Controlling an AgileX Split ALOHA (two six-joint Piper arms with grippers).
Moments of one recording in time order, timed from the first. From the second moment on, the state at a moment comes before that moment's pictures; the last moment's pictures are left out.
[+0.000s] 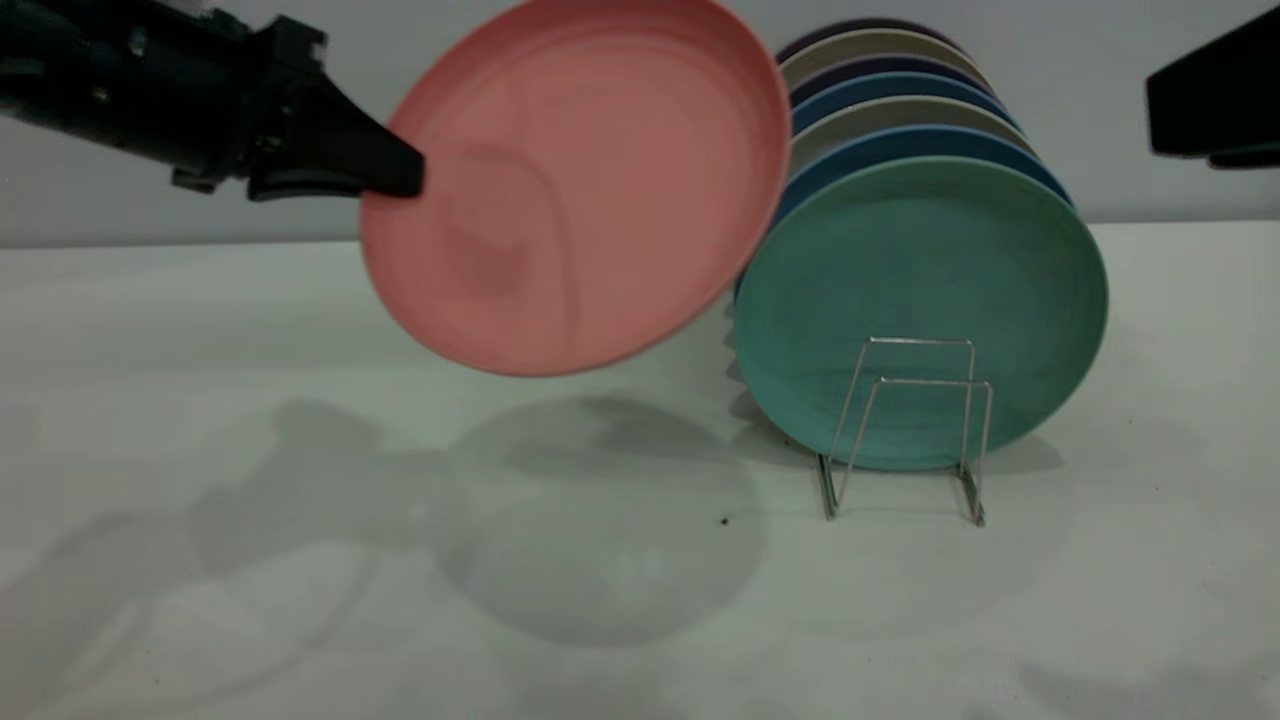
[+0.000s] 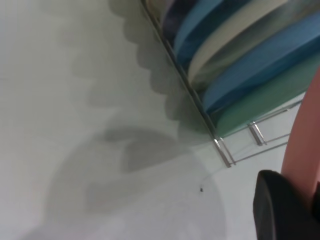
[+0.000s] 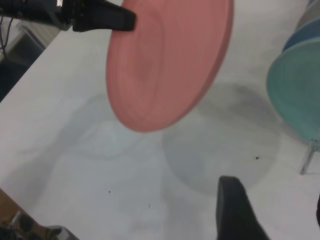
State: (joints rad) left arm -0.04 1.90 -1.05 -1.44 0.66 1.37; right arm 0.04 1.07 -0.48 1.39 0.65 -1.34
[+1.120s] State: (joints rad) left arm -0.07 1.96 -1.05 -1.44 0.64 1.34; right arm 0.04 1.25 -0.48 1.61 0.68 -1.54
